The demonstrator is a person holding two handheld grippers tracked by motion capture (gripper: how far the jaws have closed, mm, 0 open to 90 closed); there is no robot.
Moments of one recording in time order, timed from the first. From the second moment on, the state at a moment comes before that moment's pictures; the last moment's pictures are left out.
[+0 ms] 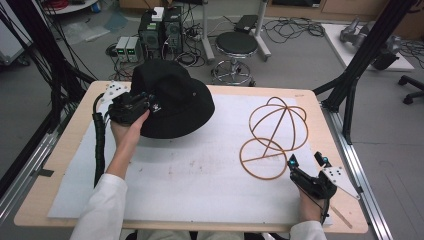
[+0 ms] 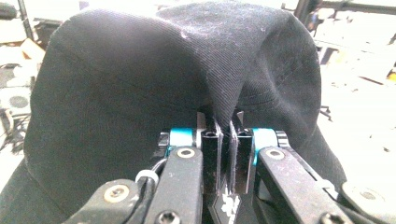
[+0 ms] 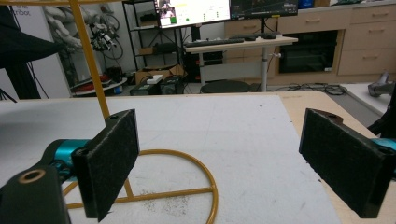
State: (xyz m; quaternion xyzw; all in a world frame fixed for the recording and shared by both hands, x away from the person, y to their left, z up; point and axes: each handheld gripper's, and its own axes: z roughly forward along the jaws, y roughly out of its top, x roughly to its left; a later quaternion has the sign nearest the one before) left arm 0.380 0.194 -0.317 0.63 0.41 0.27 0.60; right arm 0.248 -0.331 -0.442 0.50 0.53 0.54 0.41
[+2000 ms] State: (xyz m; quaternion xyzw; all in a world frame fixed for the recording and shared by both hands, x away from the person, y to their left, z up) left arm 0.345 0.053 -0.243 0.62 0.19 0.18 0.74; right arm 0.248 -0.333 -0.441 0.51 0.52 0.55 0.41
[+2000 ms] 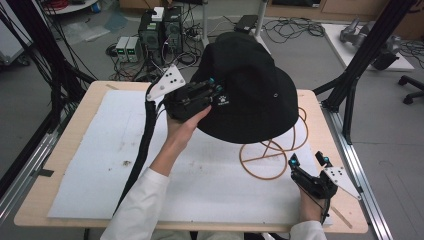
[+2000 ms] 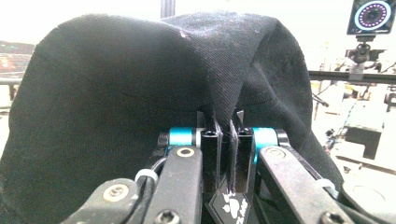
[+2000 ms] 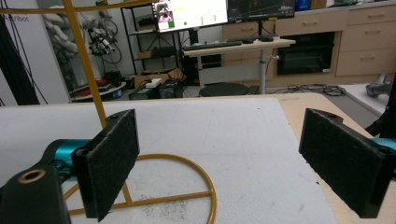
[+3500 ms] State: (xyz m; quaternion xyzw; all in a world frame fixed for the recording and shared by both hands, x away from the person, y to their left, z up) left arm 0.356 -0.057 -0.274 0.71 0.19 0.09 0.67; right arm 0.246 -0.333 -0.441 0.50 0.53 0.56 0.40
